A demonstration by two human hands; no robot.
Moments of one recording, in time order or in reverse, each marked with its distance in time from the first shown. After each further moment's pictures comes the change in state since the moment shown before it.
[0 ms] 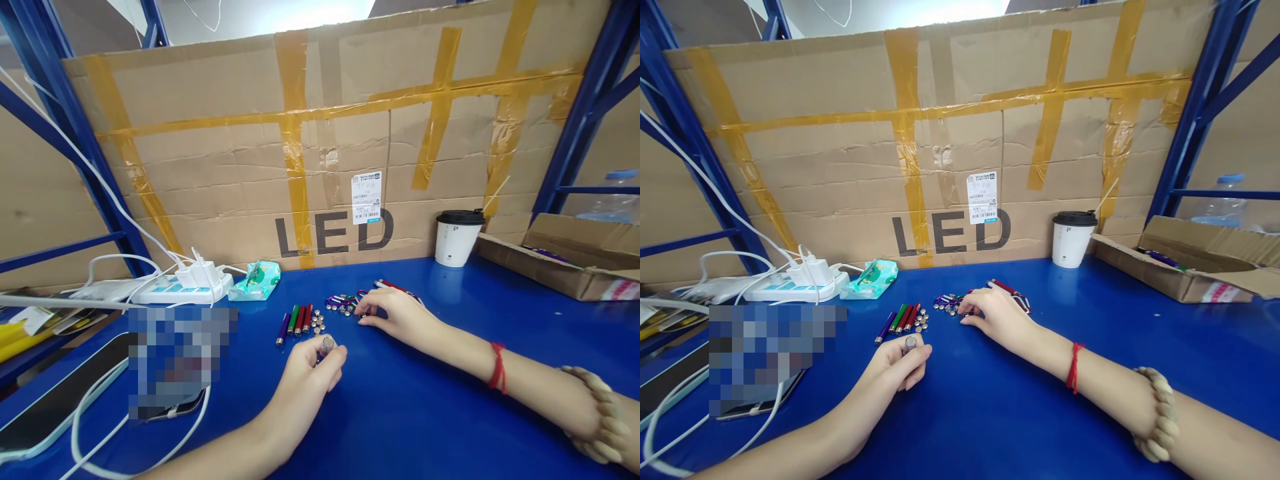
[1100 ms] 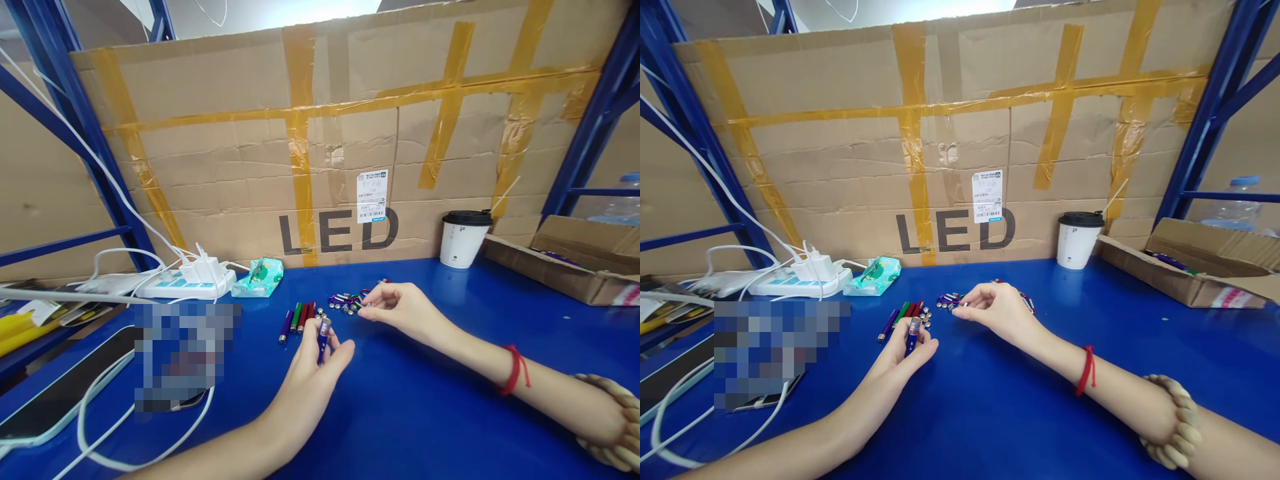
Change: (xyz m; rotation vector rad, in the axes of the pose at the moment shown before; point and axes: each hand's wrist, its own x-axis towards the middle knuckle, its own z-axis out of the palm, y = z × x) left_hand -0.004 -0.002 0.000 -0.006 0.111 -0.062; right_hand 0.001 -0.009 0.003 0.642 0.144 0.398
